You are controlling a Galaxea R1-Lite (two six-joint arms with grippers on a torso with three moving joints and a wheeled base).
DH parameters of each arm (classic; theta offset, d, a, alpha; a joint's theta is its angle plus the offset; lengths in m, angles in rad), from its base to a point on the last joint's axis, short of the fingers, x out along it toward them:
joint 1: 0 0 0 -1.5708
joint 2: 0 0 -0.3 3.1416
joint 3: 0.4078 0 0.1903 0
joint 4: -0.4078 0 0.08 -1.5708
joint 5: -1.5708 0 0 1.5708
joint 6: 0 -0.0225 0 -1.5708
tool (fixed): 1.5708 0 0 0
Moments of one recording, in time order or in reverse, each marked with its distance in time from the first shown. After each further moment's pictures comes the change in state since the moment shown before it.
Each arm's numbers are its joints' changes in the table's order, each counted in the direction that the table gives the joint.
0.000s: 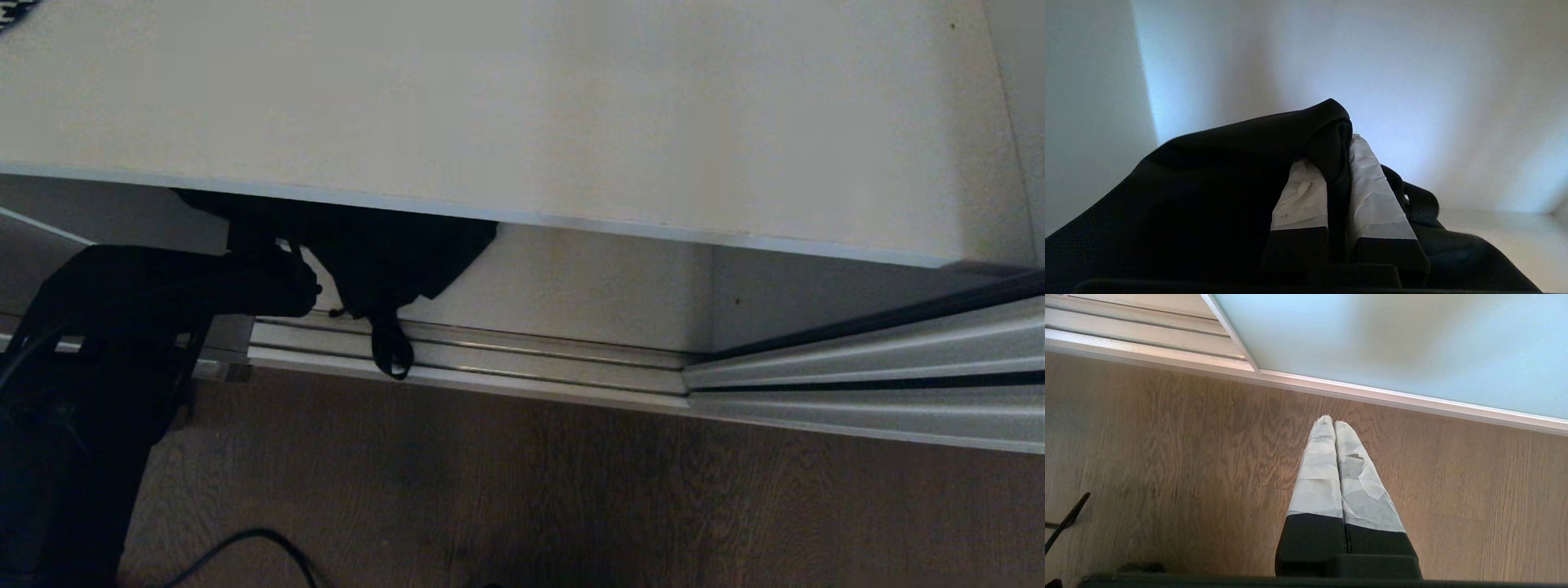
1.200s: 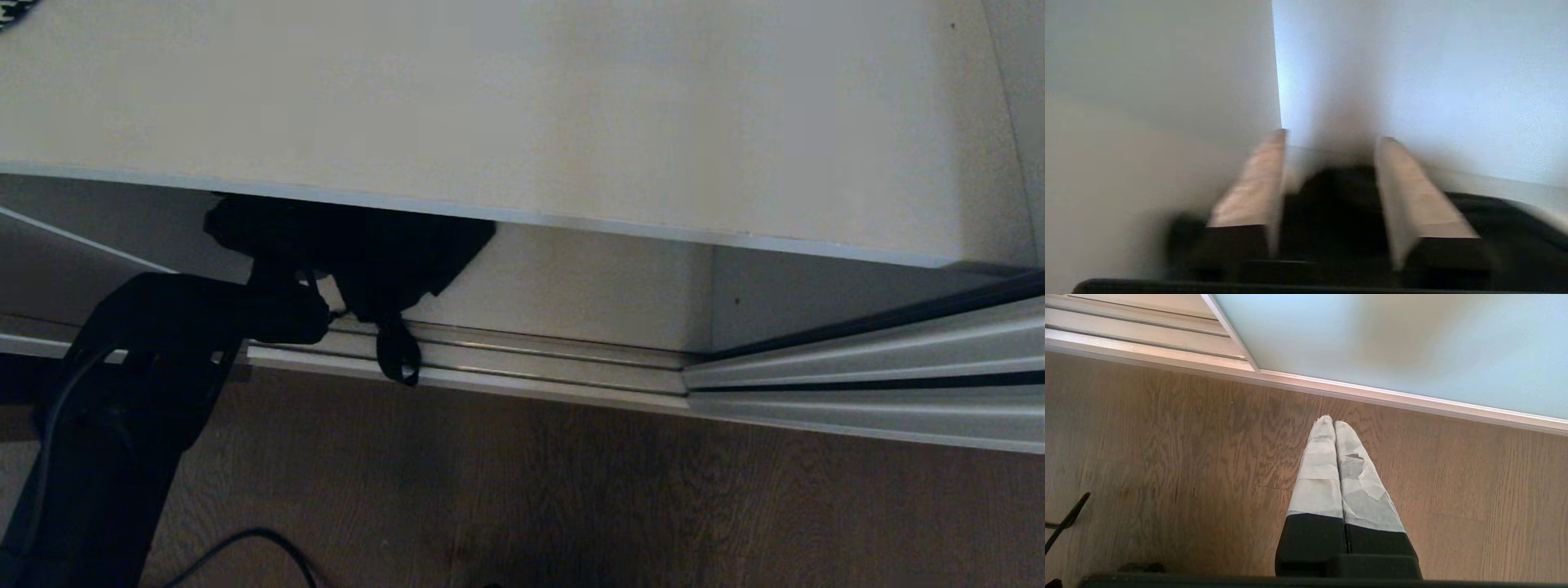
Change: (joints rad) left arm 0.019 0.109 0.000 0.046 0.297 -0.171; right arm 0.000 0.000 0.000 0.000 0.000 0.001
